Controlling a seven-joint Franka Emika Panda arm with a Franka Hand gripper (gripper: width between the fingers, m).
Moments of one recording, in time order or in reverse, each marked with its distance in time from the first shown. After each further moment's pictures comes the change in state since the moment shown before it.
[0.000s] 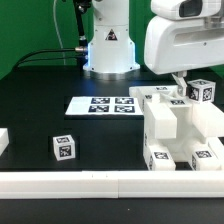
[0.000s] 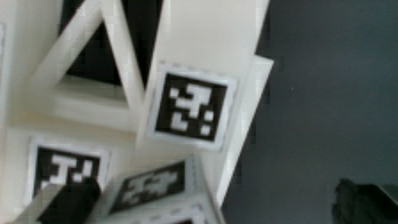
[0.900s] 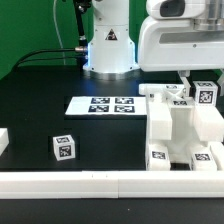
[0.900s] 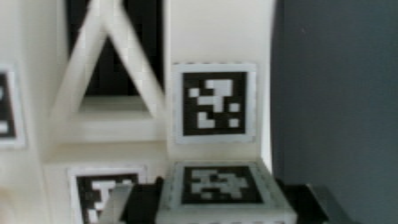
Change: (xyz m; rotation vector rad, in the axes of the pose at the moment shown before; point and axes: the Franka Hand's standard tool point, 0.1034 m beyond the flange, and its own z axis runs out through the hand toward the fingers) arm 0.010 0.011 0.002 -0.001 0.012 0.471
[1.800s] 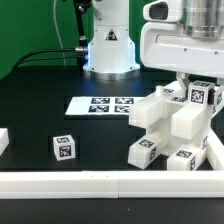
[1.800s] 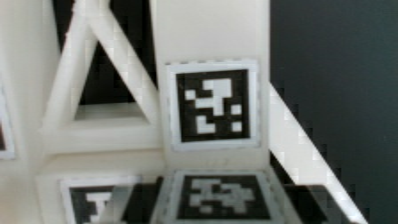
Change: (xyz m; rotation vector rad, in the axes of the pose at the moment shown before) arm 0.002 0.003 0.007 0.016 -0.005 0.468
